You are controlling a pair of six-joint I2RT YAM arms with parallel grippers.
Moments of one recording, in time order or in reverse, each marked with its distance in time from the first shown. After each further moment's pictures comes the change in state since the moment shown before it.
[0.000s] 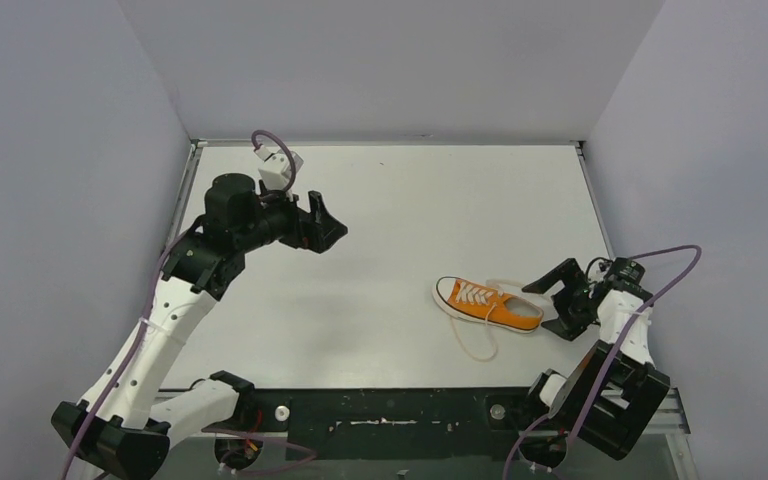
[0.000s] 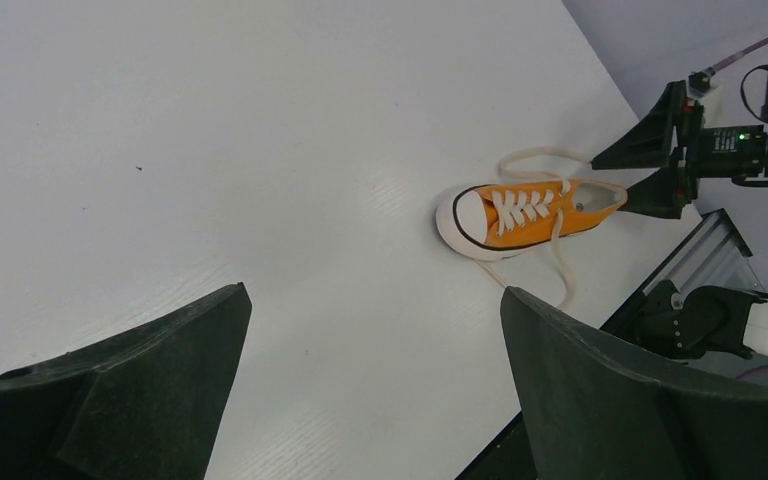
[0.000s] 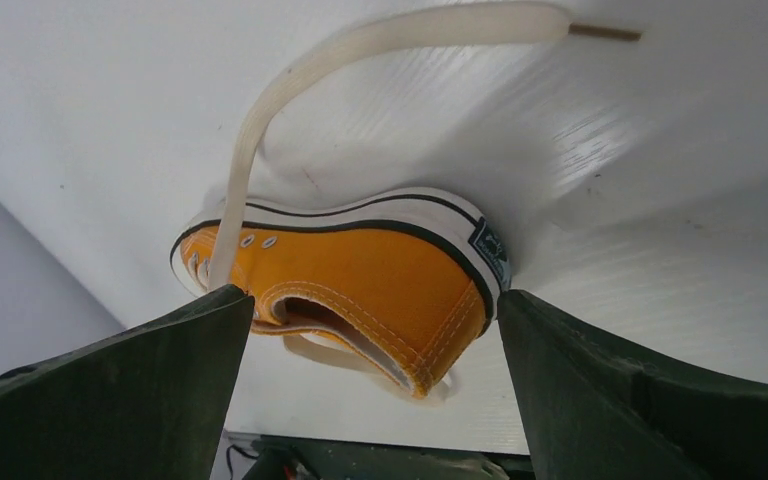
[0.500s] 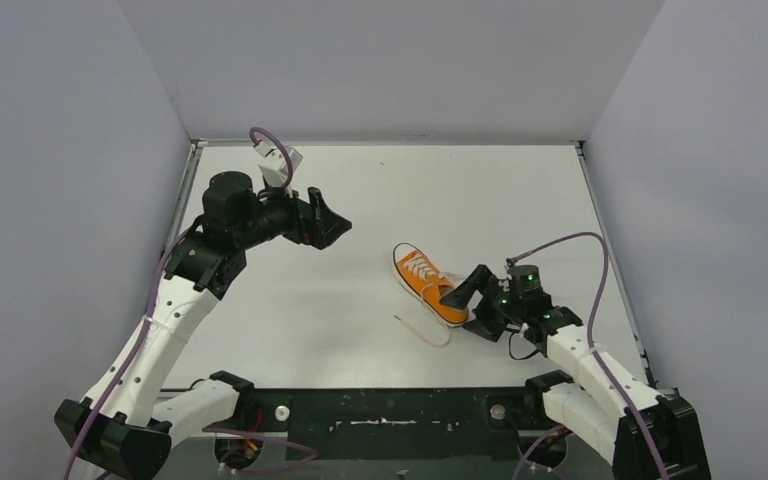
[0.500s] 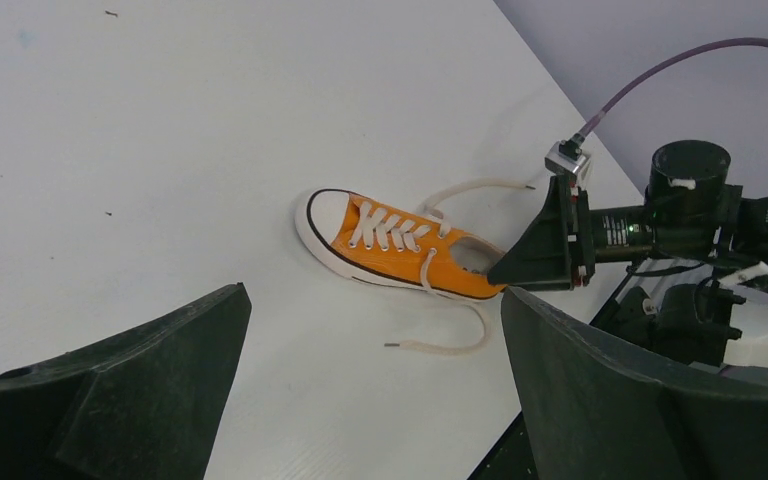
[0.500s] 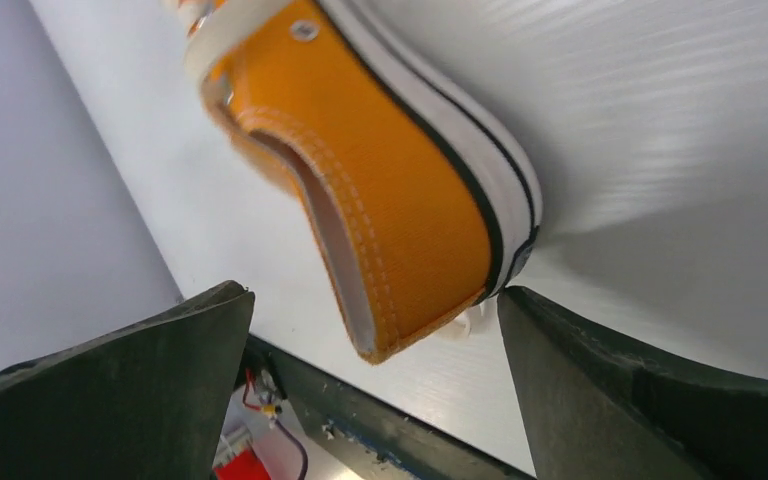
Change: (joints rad) left arm 0.017 -0.010 -0.031 0.114 0.087 -0.019; right arm 0.725 -0.222 -0.311 0.462 0.042 0.510
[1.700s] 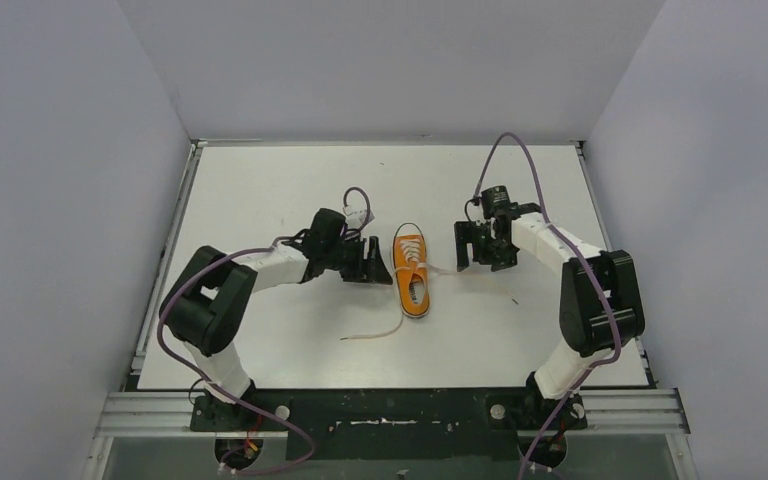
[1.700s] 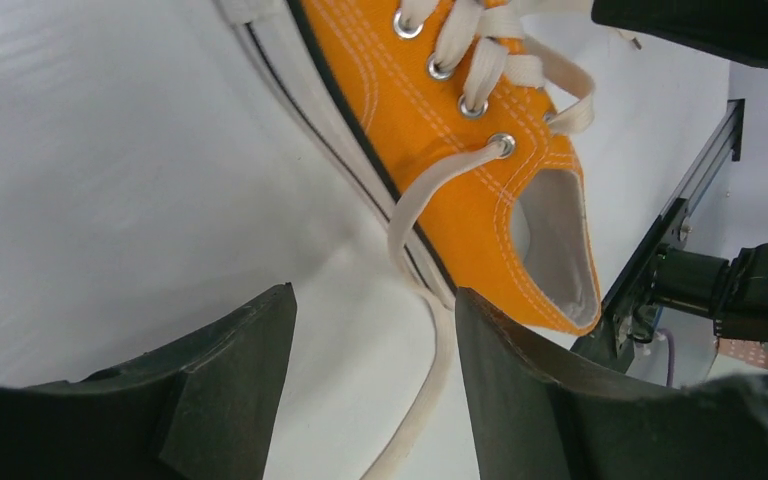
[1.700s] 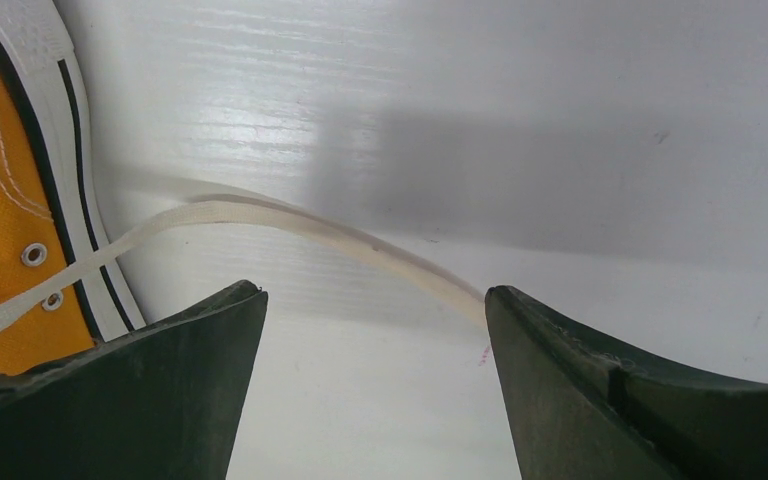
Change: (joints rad) left arm -0.137 0.684 -0.224 0.390 0.119 -0.180; right arm 0.089 0.745 0.753 -0.360 0.370 -0.724
